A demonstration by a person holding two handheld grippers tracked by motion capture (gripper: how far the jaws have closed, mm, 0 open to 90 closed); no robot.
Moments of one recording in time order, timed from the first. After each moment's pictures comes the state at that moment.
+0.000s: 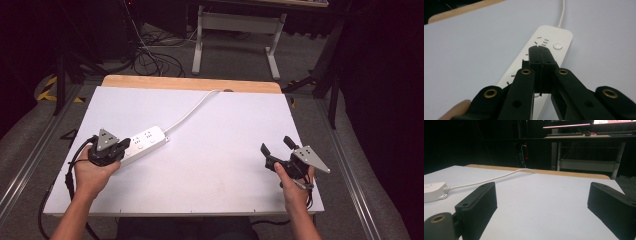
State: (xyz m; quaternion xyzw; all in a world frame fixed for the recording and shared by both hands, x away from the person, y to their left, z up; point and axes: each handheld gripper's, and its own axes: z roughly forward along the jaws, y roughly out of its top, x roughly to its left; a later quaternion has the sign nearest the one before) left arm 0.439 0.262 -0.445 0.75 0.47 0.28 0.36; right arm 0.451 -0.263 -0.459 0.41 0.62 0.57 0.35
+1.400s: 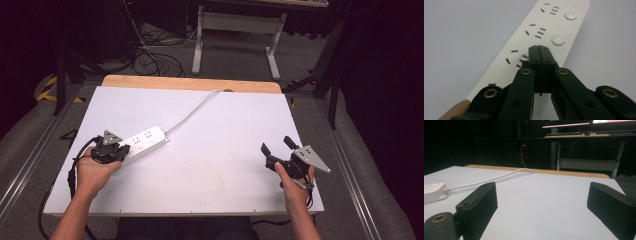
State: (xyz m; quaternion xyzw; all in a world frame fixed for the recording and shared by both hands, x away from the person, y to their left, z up) left arm 0.450 0.269 -0.460 0.78 0.50 0.23 0.31; right arm 0.451 -0.264 -0.459 0.42 0.62 0.57 0.34
